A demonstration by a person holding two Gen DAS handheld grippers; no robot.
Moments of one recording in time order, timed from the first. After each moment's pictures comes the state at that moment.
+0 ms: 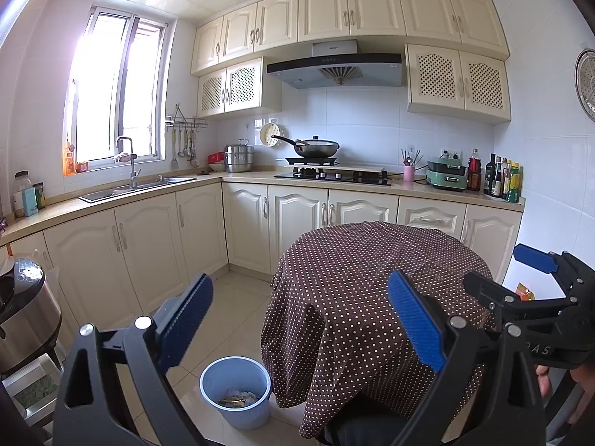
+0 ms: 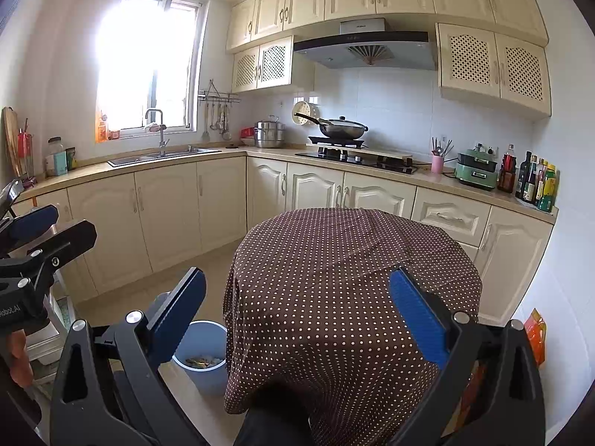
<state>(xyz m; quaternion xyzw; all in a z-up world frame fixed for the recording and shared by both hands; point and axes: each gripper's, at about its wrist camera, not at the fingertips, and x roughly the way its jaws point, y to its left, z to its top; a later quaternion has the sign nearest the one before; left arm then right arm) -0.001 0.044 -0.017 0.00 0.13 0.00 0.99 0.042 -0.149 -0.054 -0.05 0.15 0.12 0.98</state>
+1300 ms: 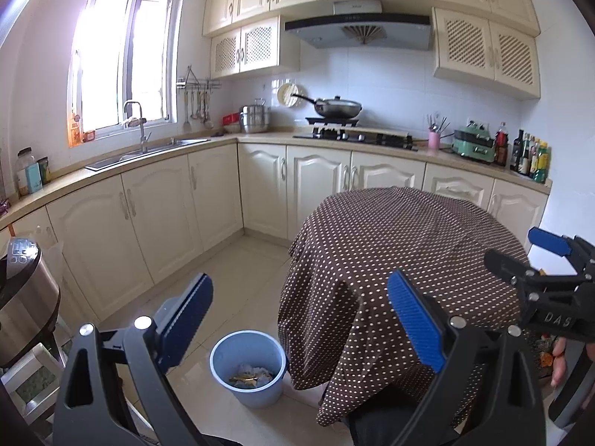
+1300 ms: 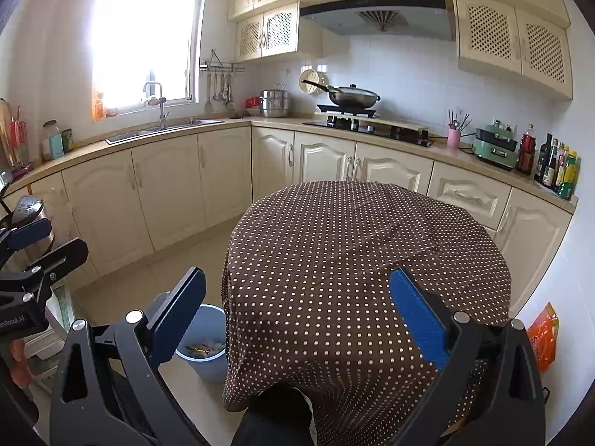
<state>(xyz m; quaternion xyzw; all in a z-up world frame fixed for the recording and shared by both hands) 0.081 0.075 -0.054 0.00 0.21 0.04 0.98 0.125 -0.133 -0.075 -0.05 0.22 0.13 0.97</state>
